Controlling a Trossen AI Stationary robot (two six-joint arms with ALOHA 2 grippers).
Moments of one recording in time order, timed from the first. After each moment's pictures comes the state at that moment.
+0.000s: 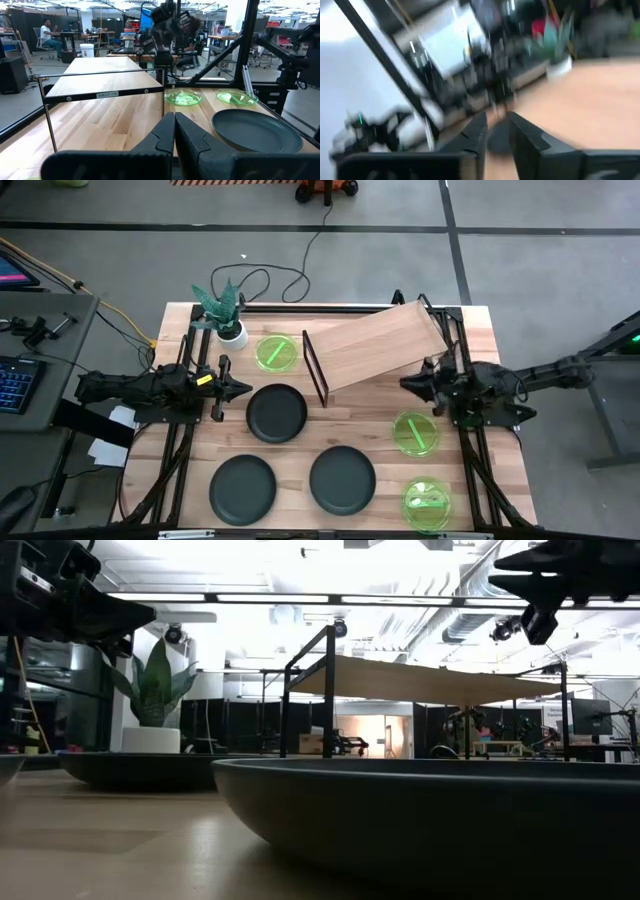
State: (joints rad) left arm -0.06 0.00 0.01 0.02 -0.06 -0.01; right arm 0.20 0.37 0.24 0.12 0.23 0.51
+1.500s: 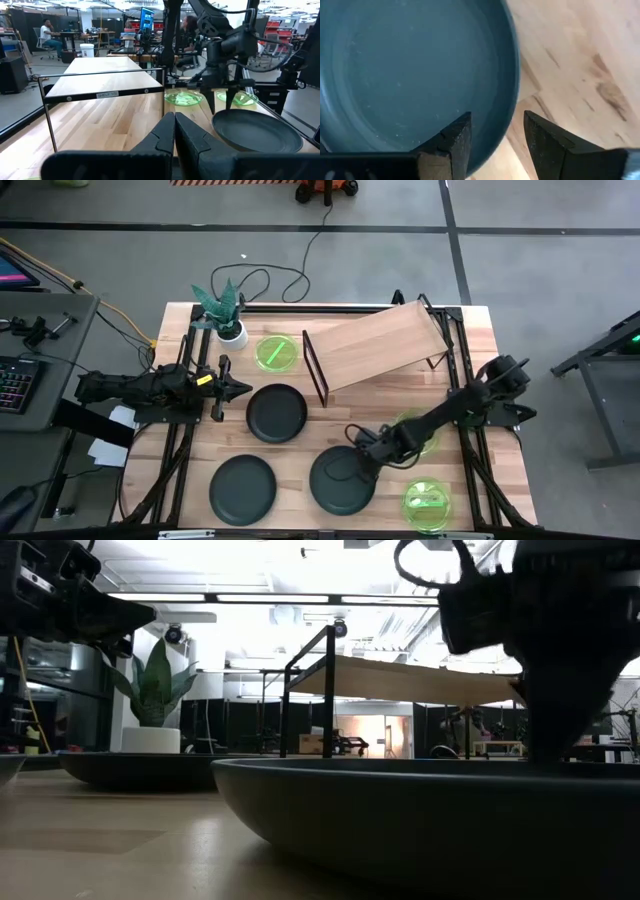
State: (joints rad) left arm -0.06 0.00 0.01 0.02 -0.06 -0.01; right arm 0.50 1.78 1.05 -0.48 0.05 1.05
